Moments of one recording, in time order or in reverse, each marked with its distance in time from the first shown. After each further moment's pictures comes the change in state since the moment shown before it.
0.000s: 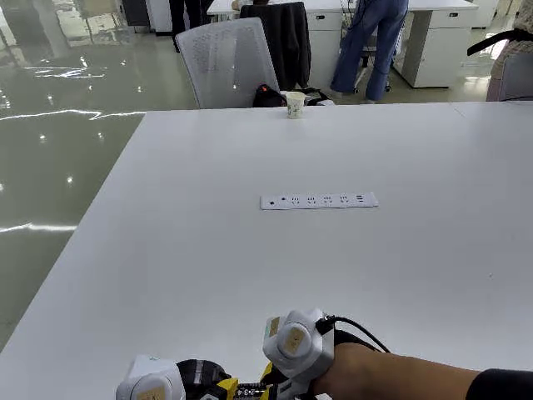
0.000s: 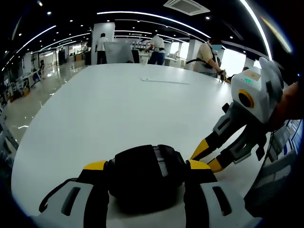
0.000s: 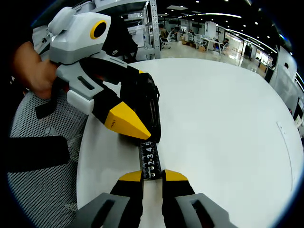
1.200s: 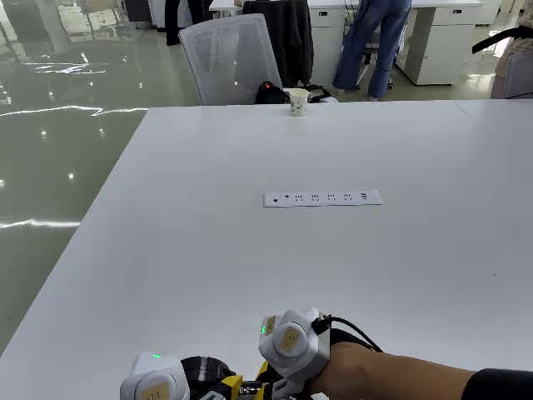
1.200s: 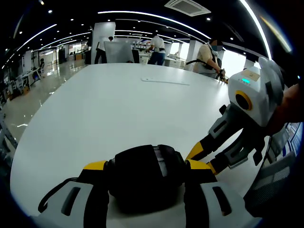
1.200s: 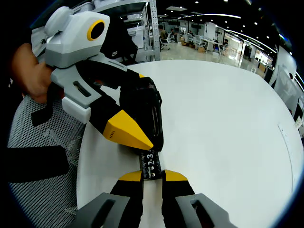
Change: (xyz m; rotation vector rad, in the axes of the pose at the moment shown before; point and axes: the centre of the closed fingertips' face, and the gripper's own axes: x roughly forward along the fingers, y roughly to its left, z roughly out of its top) left arm 0.000 0.001 0.001 -0.013 -0.002 -0.009; right arm 0.010 0.001 0.011 0.001 -0.012 -0.001
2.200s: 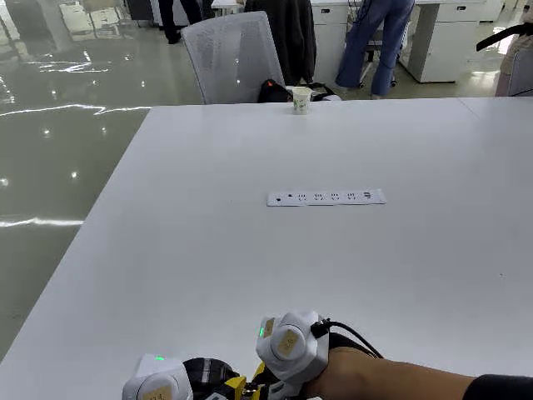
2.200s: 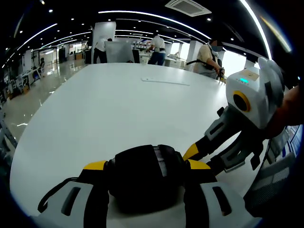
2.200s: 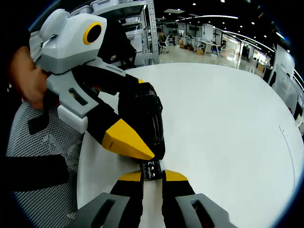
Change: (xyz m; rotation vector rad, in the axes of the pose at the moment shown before) left arm 0.000 0.000 0.000 -0.005 0.001 -0.002; right arm 0.007 0.000 0.010 0.019 -0.032 0.000
